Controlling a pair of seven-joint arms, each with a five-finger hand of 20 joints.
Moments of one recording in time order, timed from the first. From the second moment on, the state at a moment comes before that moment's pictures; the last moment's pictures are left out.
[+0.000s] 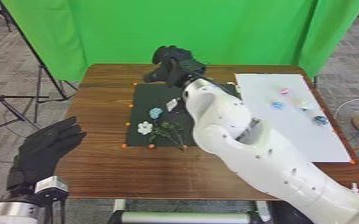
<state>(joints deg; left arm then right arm) 146.5 -48.5 -104.3 -130.8 33.9 16.4 23.0 -56.5 -65.9 40.9 -106.4 -121.1 -1.4 31.2</state>
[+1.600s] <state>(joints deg) 146.1 -48.9 -101.8 -130.3 34.2 16.5 24.1 -86.2 -40.3 77.7 -93.6 -119.6 -9.3 43.4</state>
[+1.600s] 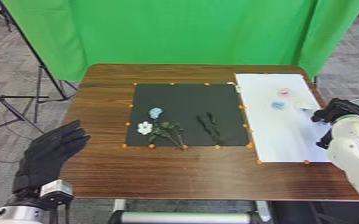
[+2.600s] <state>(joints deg) 145.6 -49.6 -101.8 -130.2 34.2 16.5 23.4 -85.0 -41.5 70.5 -91.3 -126.7 0.2 44.0</state>
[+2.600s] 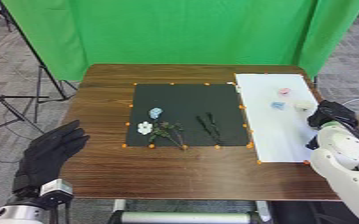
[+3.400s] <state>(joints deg) 146.5 -49.6 -102.8 -130.5 34.2 16.6 23.1 -69.4 -41.4 50.9 -105.8 -122.4 3.3 34.8</state>
